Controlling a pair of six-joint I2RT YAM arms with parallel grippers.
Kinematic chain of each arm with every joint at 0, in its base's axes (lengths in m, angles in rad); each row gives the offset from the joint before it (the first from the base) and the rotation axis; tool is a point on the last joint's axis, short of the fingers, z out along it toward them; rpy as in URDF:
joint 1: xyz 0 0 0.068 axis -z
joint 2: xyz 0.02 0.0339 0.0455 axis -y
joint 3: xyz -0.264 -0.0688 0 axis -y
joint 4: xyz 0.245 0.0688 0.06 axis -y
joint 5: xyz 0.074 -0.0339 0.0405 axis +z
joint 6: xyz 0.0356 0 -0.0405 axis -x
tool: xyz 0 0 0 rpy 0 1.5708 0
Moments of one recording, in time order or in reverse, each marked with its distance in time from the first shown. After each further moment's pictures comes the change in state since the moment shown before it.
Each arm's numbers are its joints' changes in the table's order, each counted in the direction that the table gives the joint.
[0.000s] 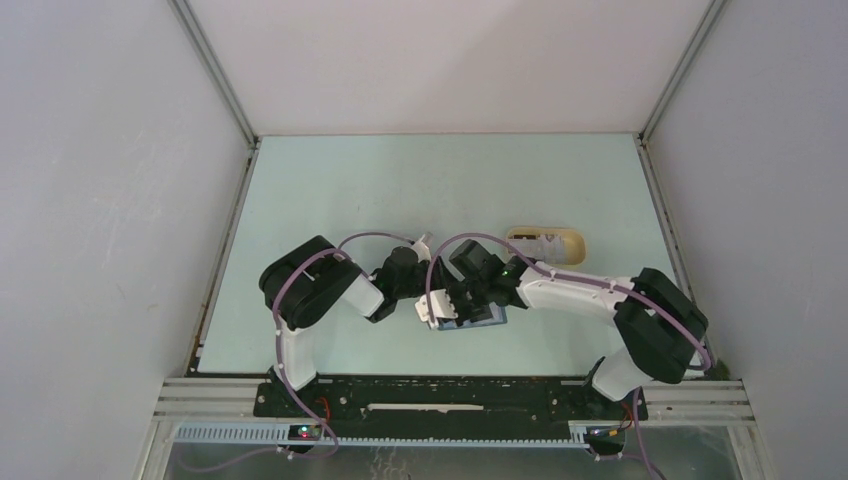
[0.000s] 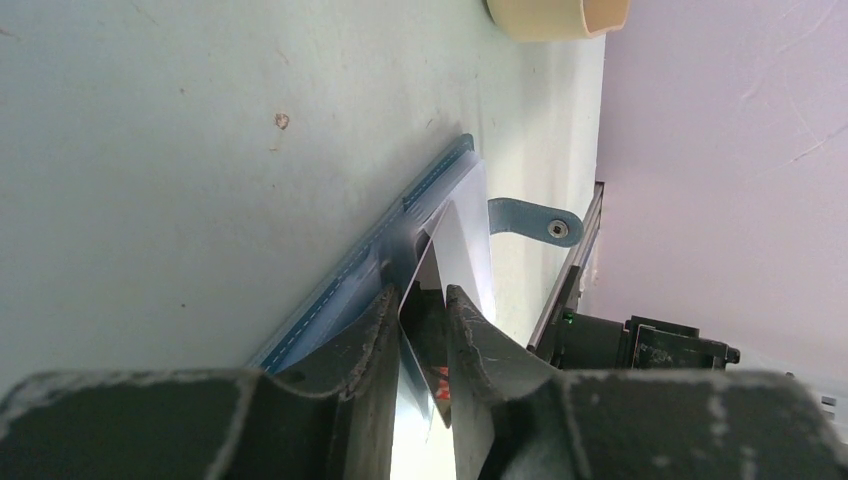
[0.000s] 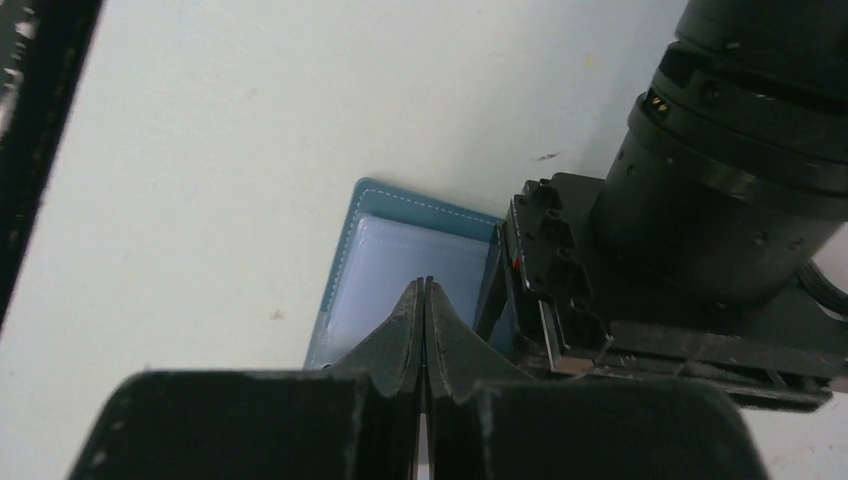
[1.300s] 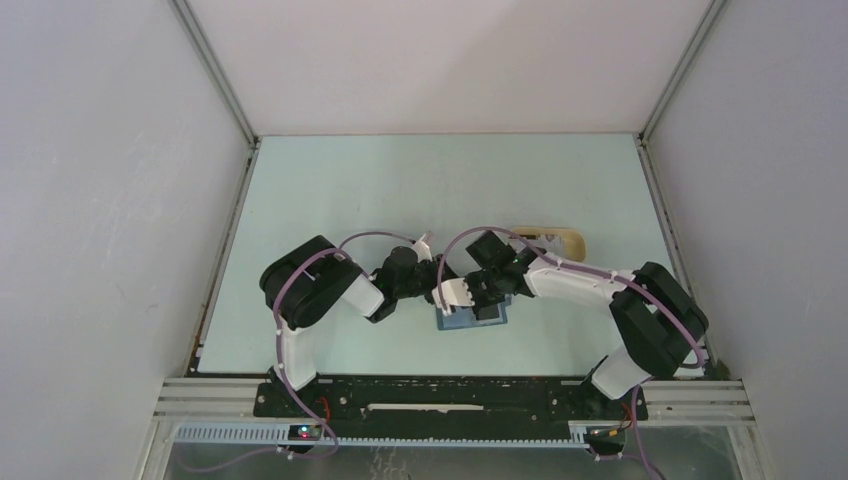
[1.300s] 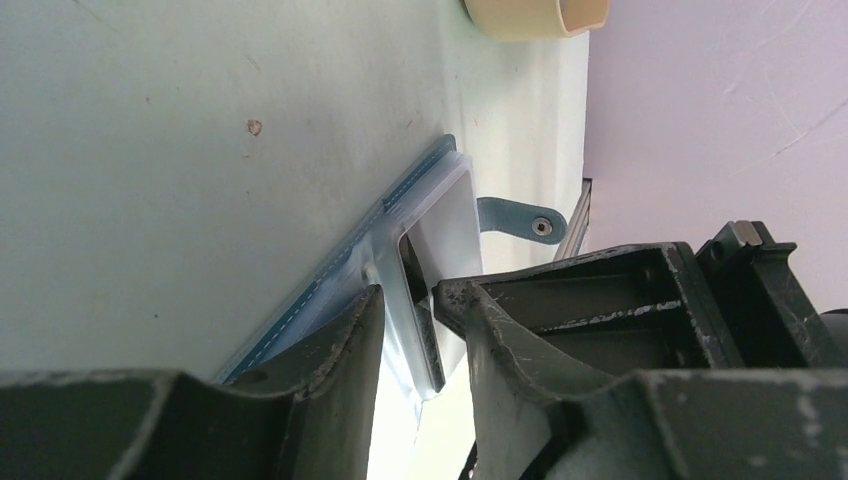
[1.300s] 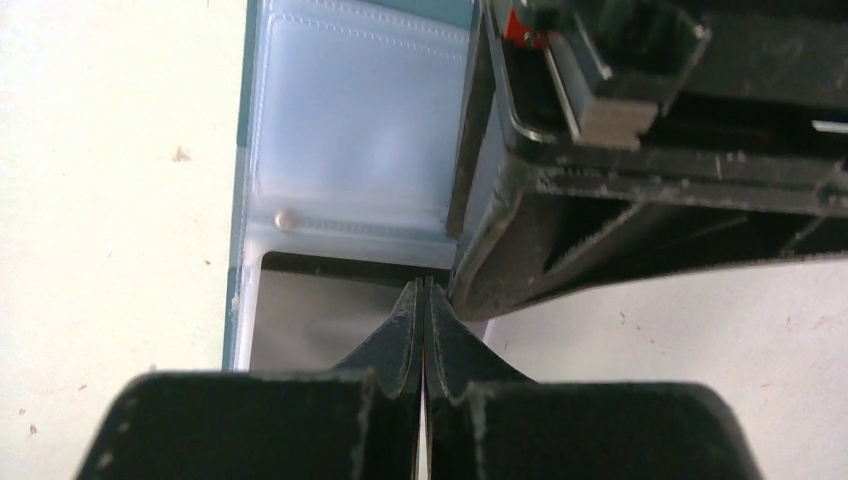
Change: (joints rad) left arm 0.000 -0.005 0.000 0.027 -0.011 0.007; right arm 0.125 -0.041 -0.017 -0.054 -0.186 0.091
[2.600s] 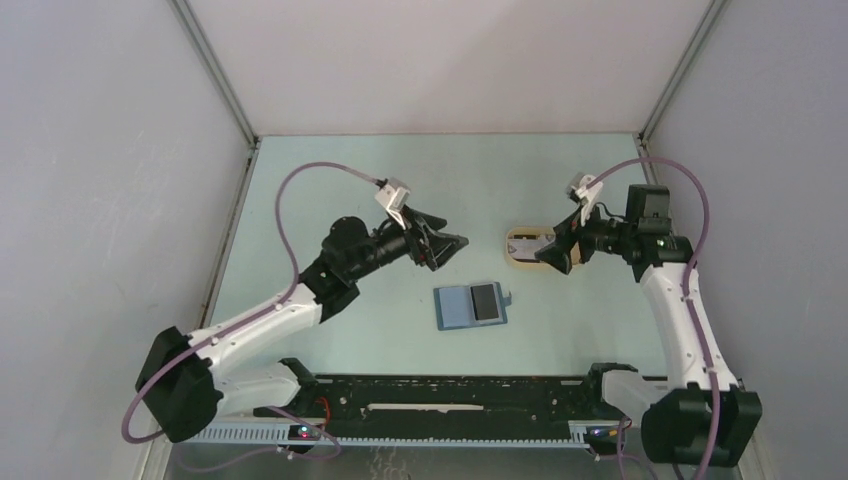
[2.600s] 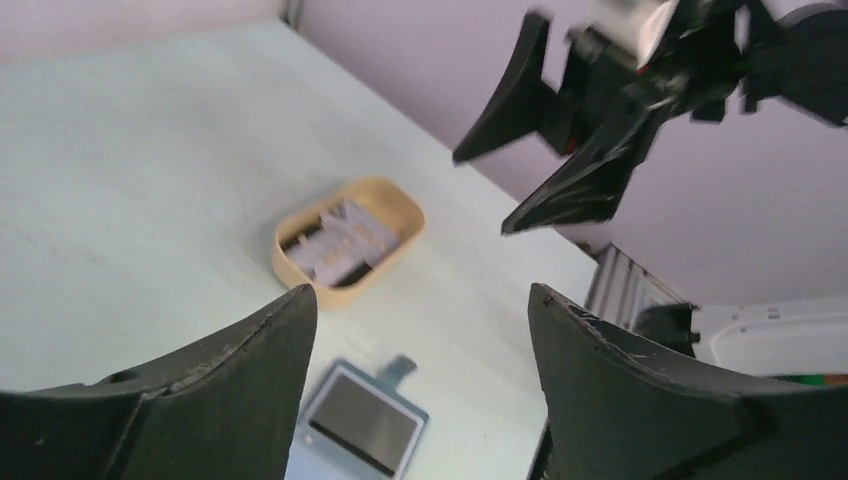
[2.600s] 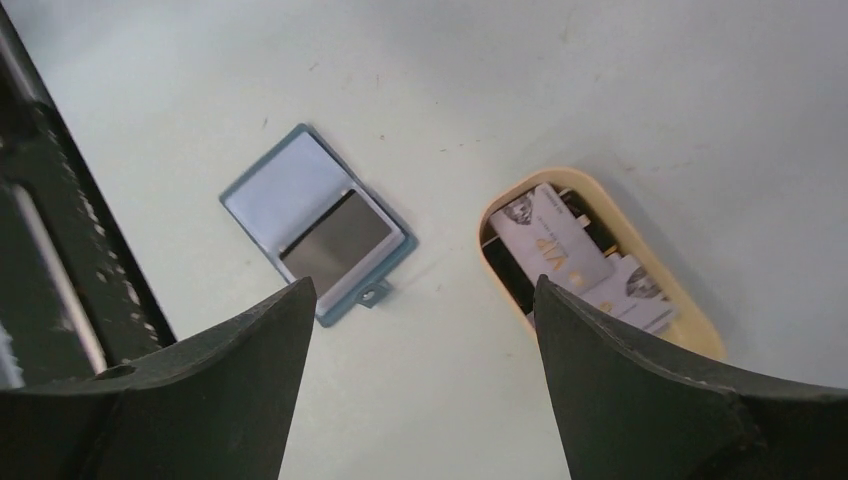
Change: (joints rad) left arm 0.020 0.784 0.101 -0.446 0.140 -0.612; right arm 0.807 0.535 0.077 -0.224 0.609 -0.593
